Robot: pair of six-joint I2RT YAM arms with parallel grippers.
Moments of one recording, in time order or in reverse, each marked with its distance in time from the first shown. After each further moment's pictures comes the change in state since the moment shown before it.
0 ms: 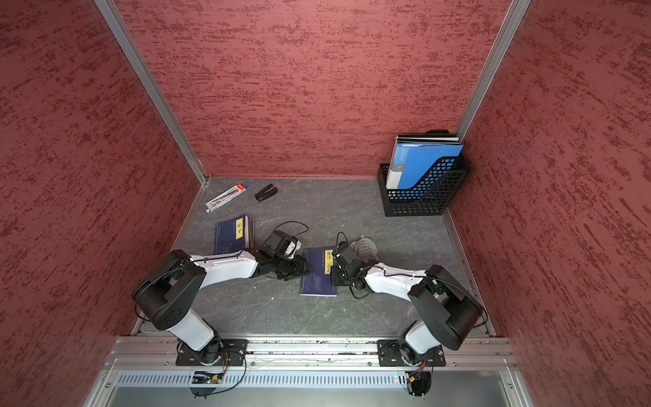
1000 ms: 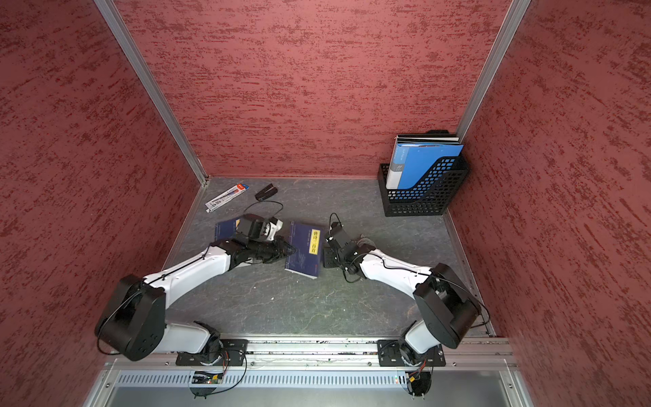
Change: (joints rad) left arm 0.268 -0.293 0.064 -0.168 0.137 0.071; right arm -0.007 0.006 0.301 -0.131 0.134 -0.126
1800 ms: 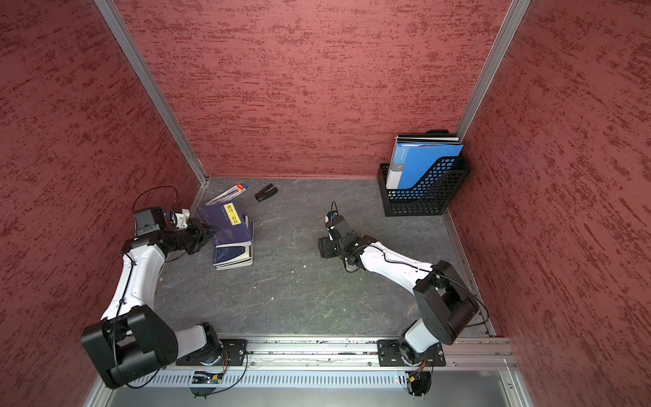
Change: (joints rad) left arm 0.813 -0.098 0.169 -0.444 0.165 0.195; right arm -0.053 0.024 0.029 0.019 -0.030 -0.163
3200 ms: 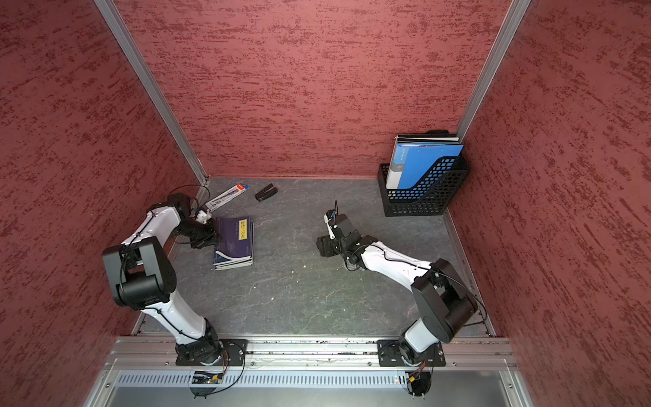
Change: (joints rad) left arm -0.122 0.512 0.339 -0.314 -0.341 0.380; right arm -0.027 0.013 -0.028 0.079 -0.063 -0.057
